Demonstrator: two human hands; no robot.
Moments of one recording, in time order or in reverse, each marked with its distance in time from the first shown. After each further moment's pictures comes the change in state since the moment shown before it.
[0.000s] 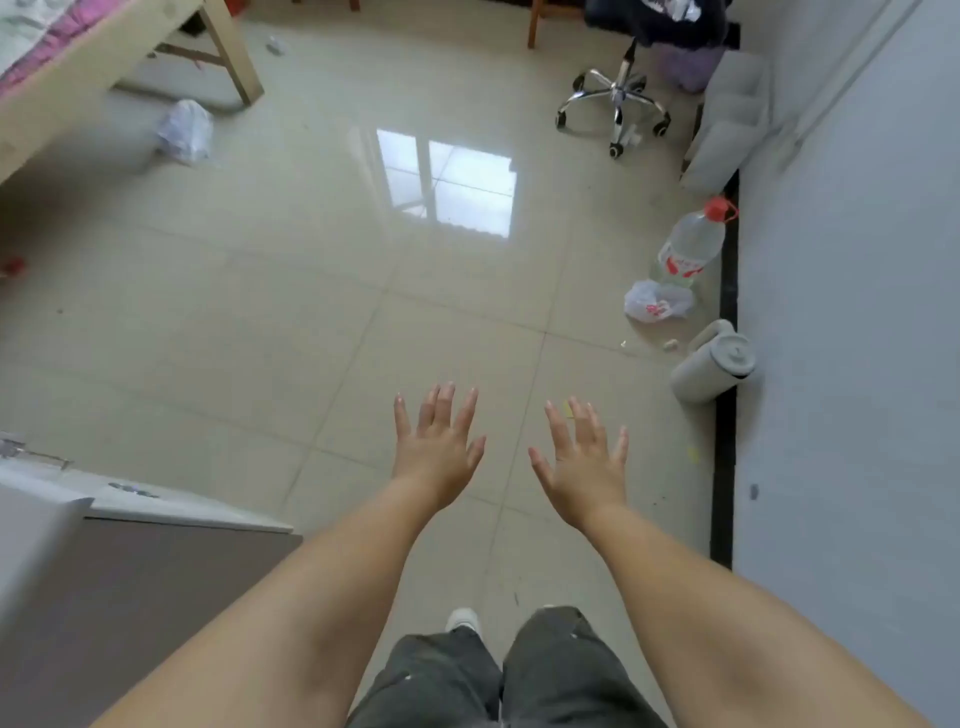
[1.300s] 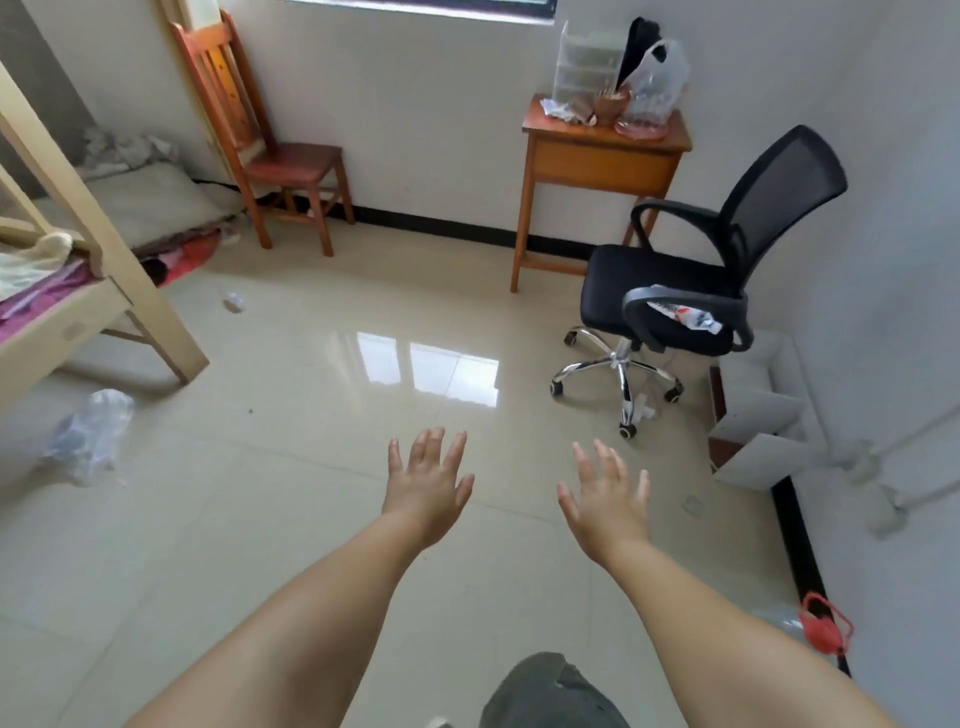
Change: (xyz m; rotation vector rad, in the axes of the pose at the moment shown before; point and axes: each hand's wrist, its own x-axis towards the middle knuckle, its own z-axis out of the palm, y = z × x) left_hand 0.883 -0.111 -0.347 0.008 0.116 0.050; right_hand 0.882 -0.030 -0.347 -0.023 0.181 0.115
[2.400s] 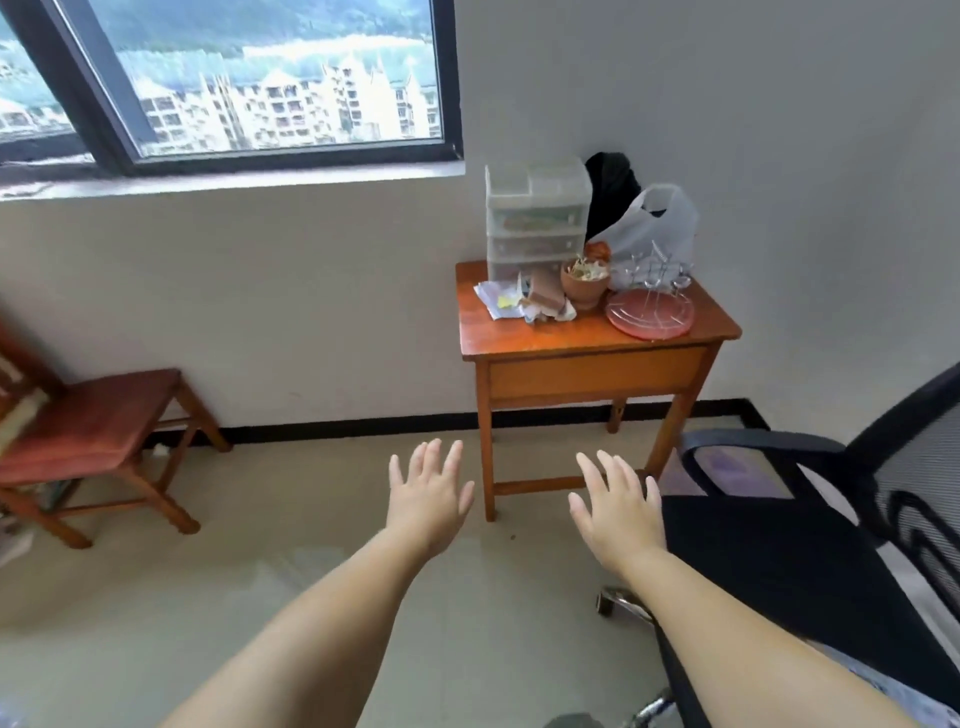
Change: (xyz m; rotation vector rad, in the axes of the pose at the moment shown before) left_hand 0.997 -0.045 -0.219 0.061 0.073 0.212; right_hand 0.941 -0.044 -0.172 0.002 0.153 0.171
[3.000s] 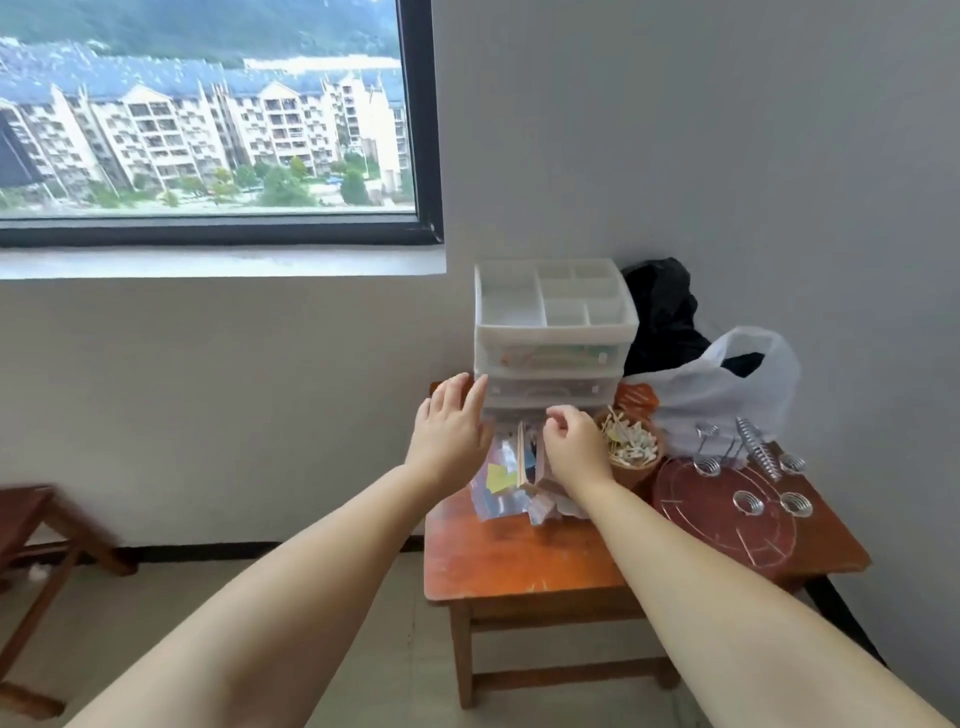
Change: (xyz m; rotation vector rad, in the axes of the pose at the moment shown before) left_hand 0.478 0.021 -0.116 -0.259 0.268 0.156; right_hand 0.504 -0.042 -0.080 0.781 0.156 0.126
